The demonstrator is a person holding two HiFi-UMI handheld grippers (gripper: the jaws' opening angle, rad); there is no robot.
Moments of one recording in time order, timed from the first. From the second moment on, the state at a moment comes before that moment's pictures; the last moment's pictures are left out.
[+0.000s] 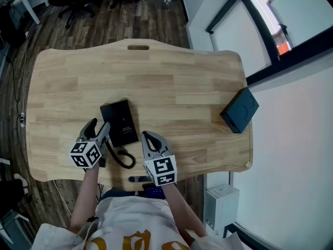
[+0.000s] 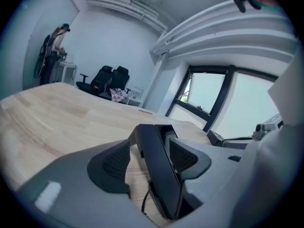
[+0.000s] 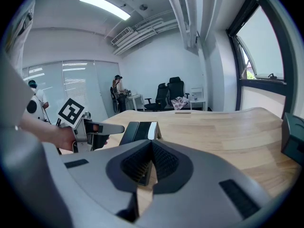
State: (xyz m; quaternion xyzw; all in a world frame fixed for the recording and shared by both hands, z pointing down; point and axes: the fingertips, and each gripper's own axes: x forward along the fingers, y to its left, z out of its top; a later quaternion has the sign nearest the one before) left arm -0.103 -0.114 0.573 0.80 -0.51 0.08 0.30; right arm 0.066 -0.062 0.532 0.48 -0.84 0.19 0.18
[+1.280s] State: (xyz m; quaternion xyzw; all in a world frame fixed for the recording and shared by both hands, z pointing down) left arm -0.074 -0.020 0.441 0.82 -0.54 0.01 0.15; right arm 0.062 -0.024 0.427 0.46 -0.88 0.07 0.10
